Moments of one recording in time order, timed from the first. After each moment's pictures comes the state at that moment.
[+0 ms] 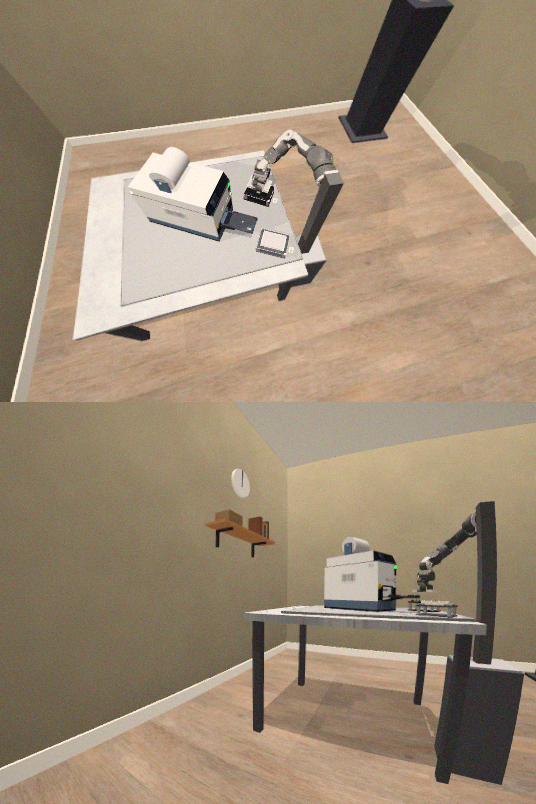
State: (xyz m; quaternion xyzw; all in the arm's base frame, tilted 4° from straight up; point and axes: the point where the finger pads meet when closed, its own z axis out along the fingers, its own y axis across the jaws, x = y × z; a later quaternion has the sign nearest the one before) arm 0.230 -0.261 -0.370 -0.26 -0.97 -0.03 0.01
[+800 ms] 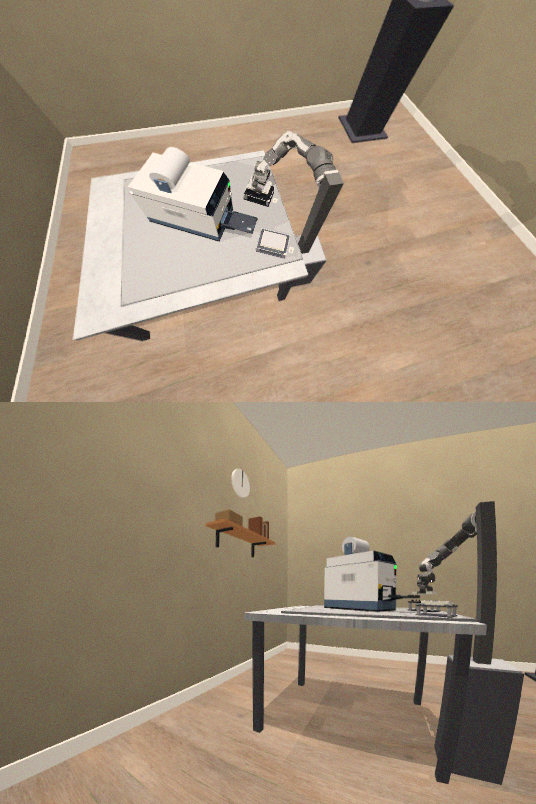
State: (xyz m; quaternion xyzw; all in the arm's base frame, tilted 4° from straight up) arm 0.231 -0.260 -0.381 -0.26 -0.97 -0.03 0.01
